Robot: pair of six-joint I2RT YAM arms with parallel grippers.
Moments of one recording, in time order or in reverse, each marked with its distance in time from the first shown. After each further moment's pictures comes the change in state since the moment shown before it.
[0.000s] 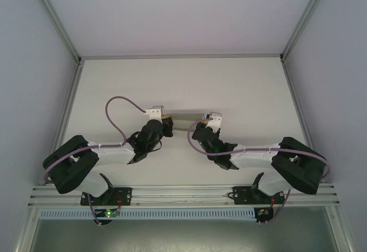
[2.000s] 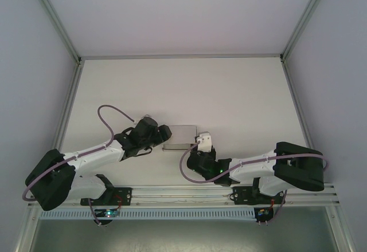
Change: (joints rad) left arm 0.093 -0.201 0.076 -0.713 0.303 -0.480; right arm 0.317 -0.013 -0.039 -0.233 0.171 -0.033
